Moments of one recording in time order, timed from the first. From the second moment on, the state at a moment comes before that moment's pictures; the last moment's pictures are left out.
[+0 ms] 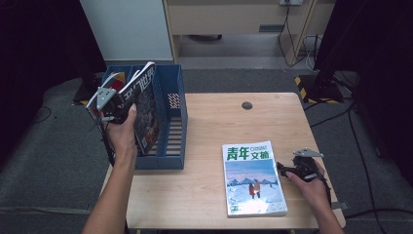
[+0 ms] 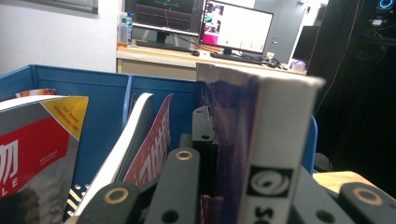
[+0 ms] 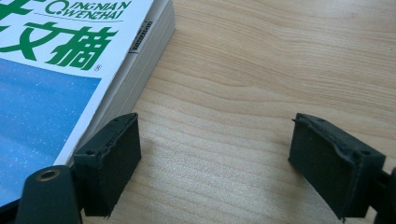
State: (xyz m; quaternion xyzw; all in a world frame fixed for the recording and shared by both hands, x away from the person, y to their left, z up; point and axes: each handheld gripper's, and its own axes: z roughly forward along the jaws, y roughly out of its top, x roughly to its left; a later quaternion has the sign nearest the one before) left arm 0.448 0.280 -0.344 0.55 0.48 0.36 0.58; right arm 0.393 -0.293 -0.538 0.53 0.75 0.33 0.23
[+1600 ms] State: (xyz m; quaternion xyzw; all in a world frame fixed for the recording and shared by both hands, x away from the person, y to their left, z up) left arm 0.448 0.277 -0.384 0.53 0.49 0.36 0.59; right arm 0.393 -0.293 -0.538 0.53 0.74 0.33 0.23
